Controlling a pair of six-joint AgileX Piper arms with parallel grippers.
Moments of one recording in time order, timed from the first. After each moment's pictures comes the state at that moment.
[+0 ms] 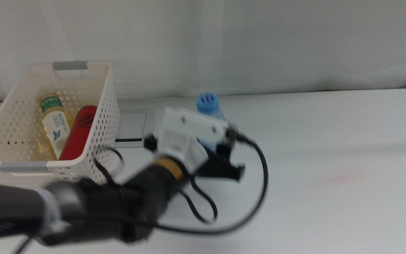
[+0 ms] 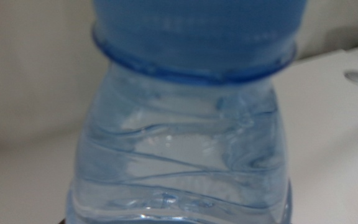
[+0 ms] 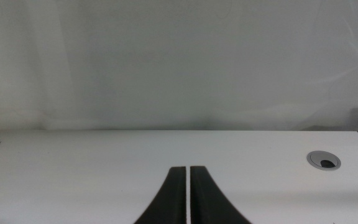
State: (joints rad) left arm -0.71 1.80 -0.76 -0.32 -0.63 0.11; right arm 0.20 0.24 -0.29 -0.01 0.29 0.03
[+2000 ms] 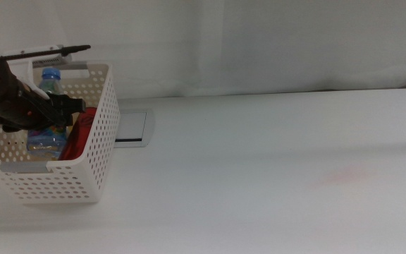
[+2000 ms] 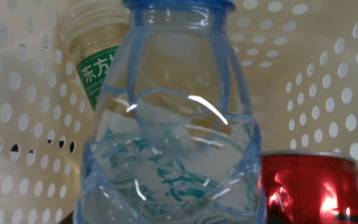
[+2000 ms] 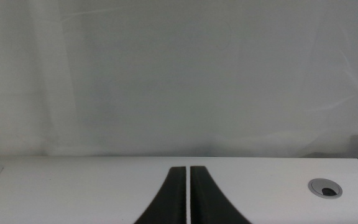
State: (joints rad) left arm 0.02 1.77 -1.22 0.11 0.53 -0.20; right arm 0.20 0.24 -0.29 -0.01 0.20 0.03
